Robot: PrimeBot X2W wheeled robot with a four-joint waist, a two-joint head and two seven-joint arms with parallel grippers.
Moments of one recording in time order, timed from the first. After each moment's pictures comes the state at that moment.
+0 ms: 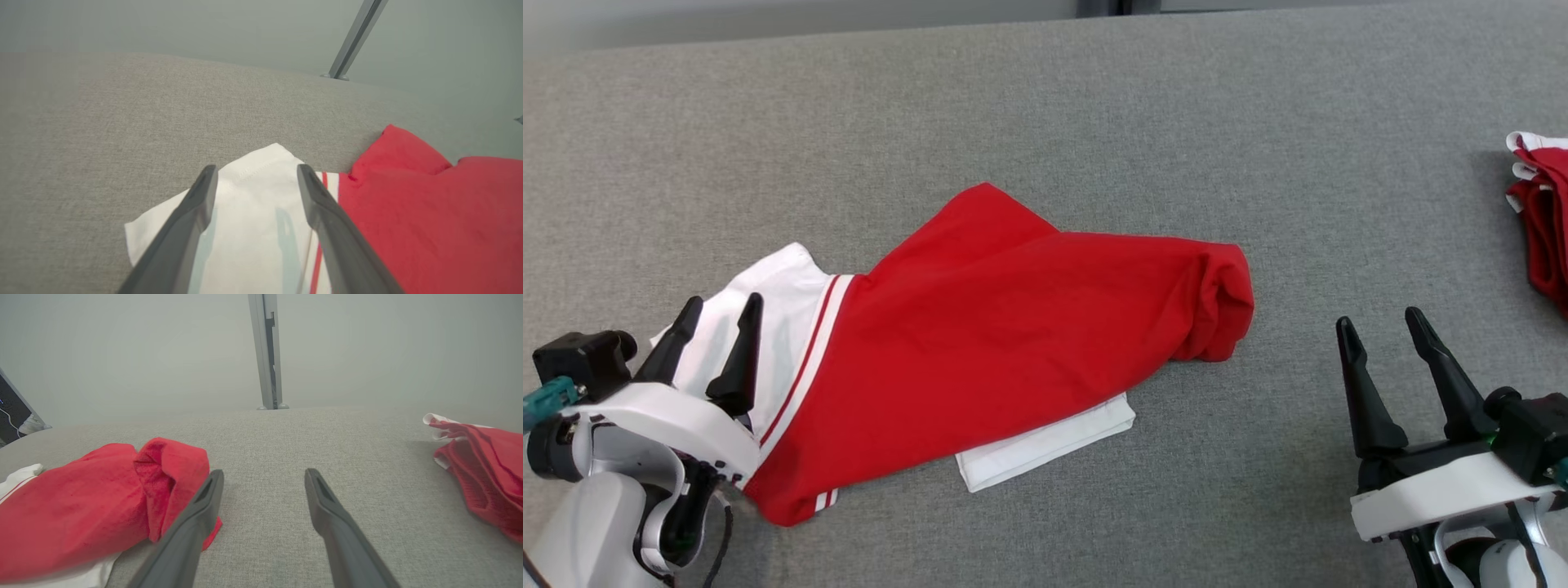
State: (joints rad) left arm -0.28 0.40 -0.26 0.29 -0.71 0.00 -0.06; right arm -0.05 -0.05 0.02 -0.08 0.20 0.13 -0.04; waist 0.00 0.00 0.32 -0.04
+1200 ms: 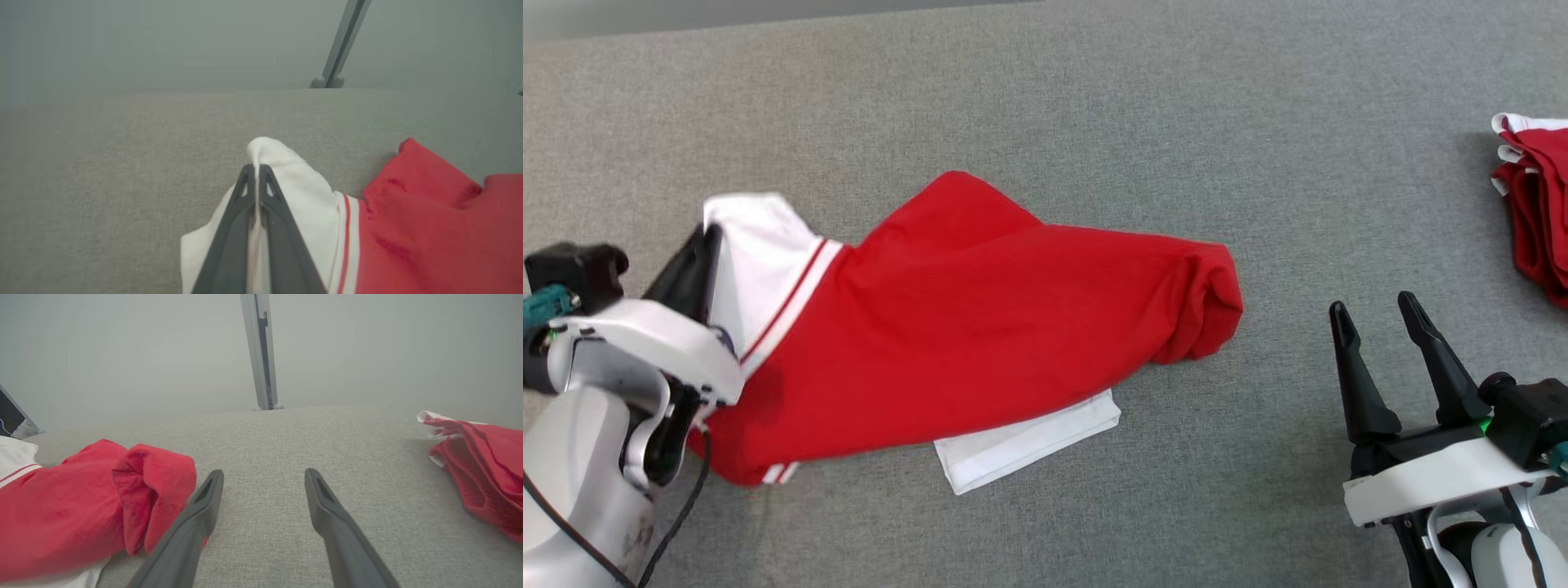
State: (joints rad) left arm -0.51 0.44 -0.34 0.46 -0.66 -0.04 -0.04; right arm -0.09 -0.05 0.03 -0.05 0.22 0.13 -0.06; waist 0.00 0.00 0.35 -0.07
